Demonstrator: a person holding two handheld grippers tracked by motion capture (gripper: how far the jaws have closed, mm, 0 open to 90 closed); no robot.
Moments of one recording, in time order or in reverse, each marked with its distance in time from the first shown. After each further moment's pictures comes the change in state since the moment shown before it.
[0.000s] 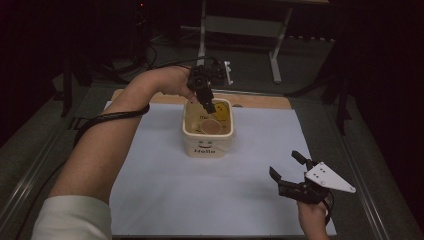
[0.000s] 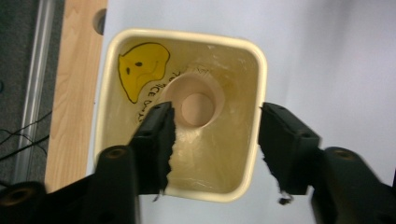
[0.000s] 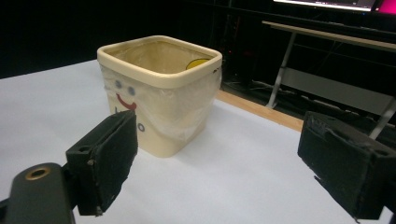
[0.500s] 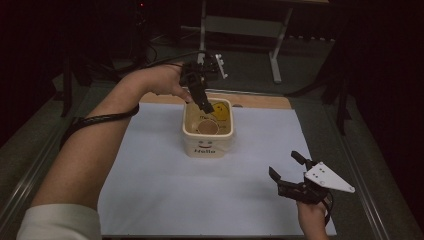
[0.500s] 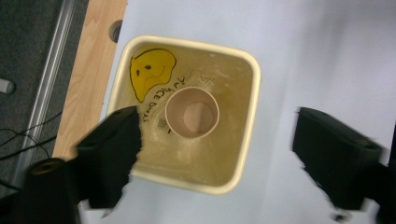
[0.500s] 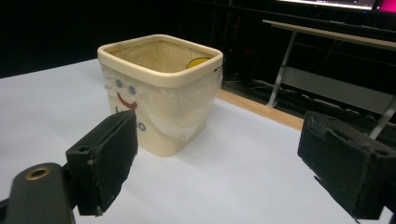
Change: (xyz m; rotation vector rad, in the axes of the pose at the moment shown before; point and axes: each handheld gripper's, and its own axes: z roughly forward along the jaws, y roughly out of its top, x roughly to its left) left arm -0.007 -0.017 -0.021 -0.059 0.005 -0.065; right arm 0.001 0.000 0.001 0.005 0.001 0.002
